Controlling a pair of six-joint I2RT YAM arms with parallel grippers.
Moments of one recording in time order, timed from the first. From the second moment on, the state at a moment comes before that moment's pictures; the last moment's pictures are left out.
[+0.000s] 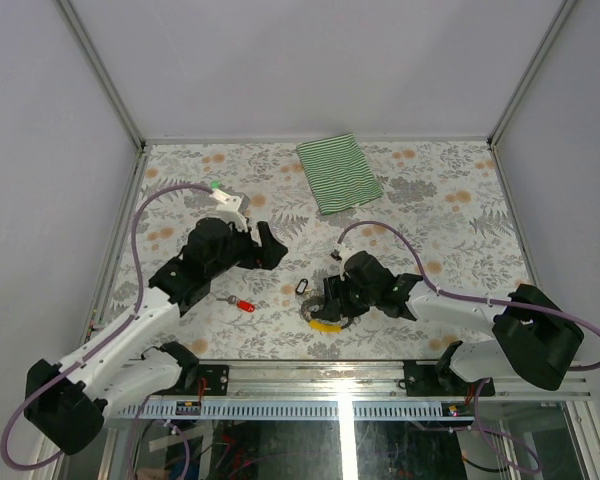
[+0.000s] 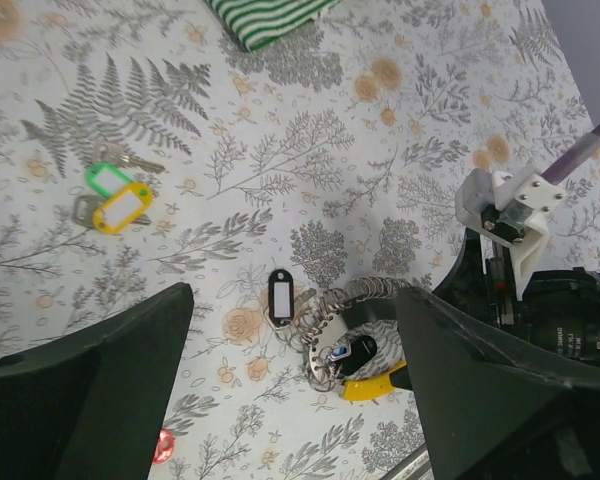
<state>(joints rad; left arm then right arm) -0.56 0.91 0.71 -0.21 0.08 -0.46 0.87 1.34 0.58 -0.12 -0.18 0.58</state>
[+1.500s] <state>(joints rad) -0.72 1.59 0.66 0.35 0.32 -0.73 0.84 1.33 0.44 0.13 -0.21 0.61</state>
